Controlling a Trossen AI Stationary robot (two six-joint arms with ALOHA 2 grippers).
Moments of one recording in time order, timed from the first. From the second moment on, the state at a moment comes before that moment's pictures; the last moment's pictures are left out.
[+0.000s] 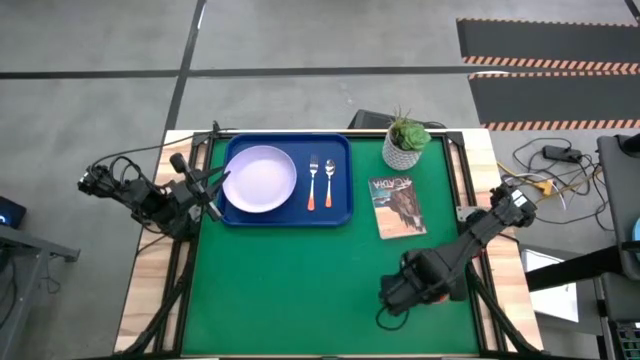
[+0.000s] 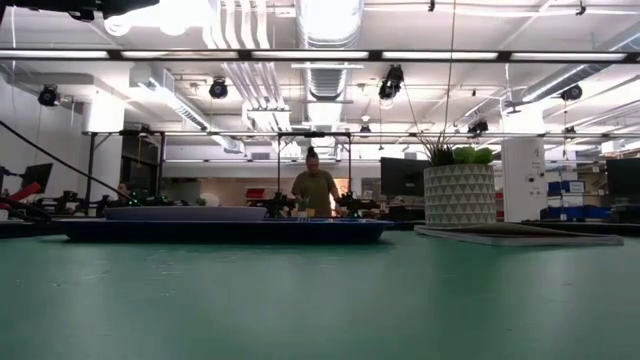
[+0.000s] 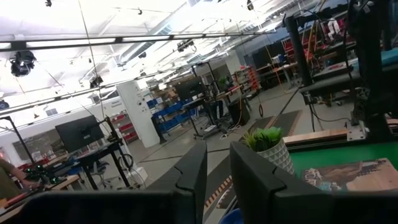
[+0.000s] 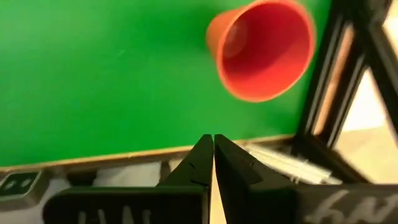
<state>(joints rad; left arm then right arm) -0.43 0.32 0.35 0.33 -0.96 0.71 0.60 1.79 1.75 -1.55 -0.27 2.18</state>
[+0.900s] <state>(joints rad) -0.43 0.32 0.35 0.33 -0.96 0.71 0.61 1.81 1.52 -1.55 -0.16 2.05</state>
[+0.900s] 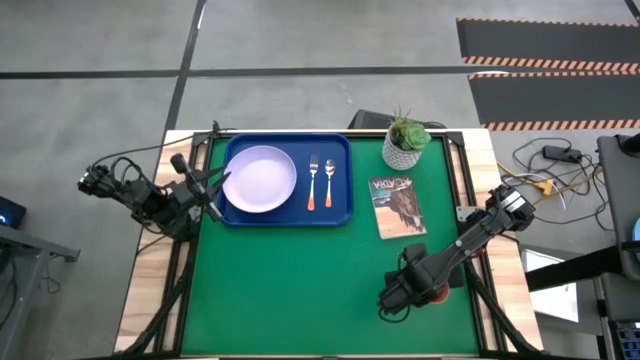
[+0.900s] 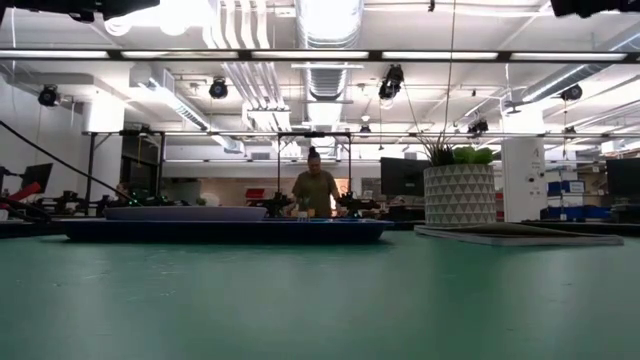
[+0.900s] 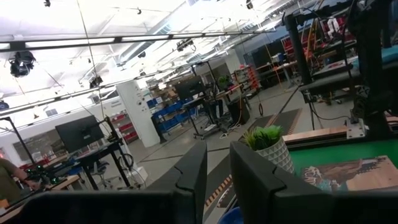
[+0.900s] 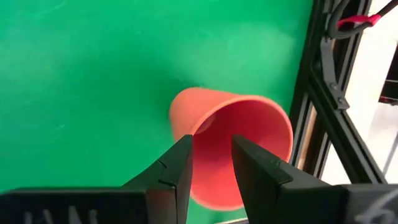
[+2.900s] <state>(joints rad) -0.43 0.32 0.34 0.33 -0.96 0.71 0.69 1.83 1.45 -1.42 -0.31 2.26</state>
